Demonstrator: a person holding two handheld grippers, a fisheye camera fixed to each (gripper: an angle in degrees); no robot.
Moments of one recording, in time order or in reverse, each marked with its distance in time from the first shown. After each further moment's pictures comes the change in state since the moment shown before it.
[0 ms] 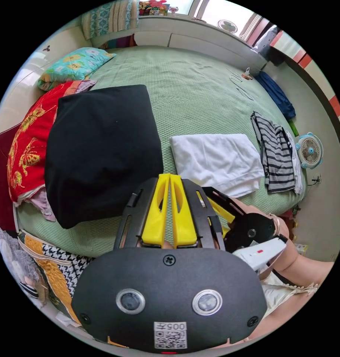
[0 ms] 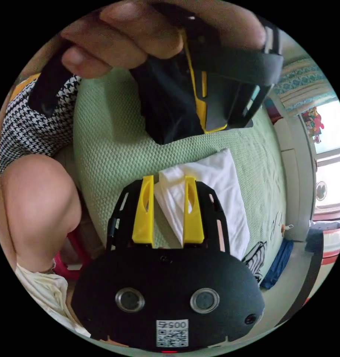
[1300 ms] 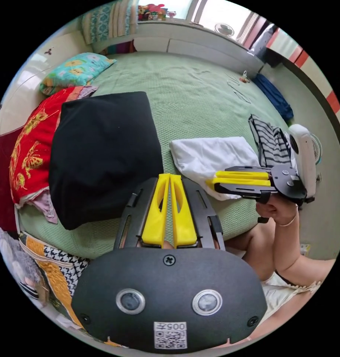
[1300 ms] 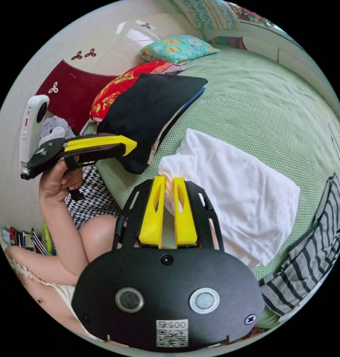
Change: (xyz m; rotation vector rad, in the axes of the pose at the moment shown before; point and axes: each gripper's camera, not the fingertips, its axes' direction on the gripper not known) left arm 0.006 0.006 -0.055 0.021 -0.014 0.028; right arm 0.218 0.027 0.000 0.101 -0.685 0.571
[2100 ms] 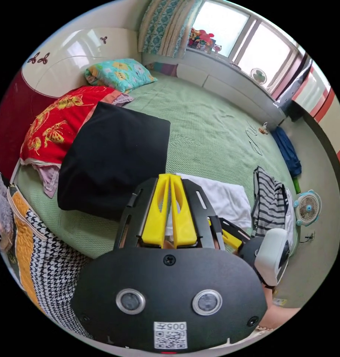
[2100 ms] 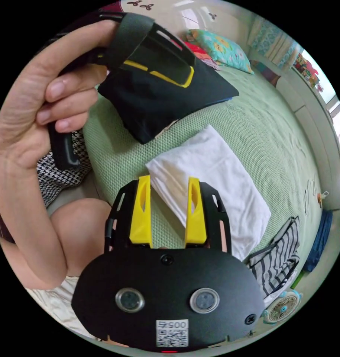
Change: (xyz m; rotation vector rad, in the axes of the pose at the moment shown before) left arm 0.031 0.023 -0.033 0.253 -0.004 -0.350; right arm -0.089 -0.004 0.024 -0.069 0.348 -0.358
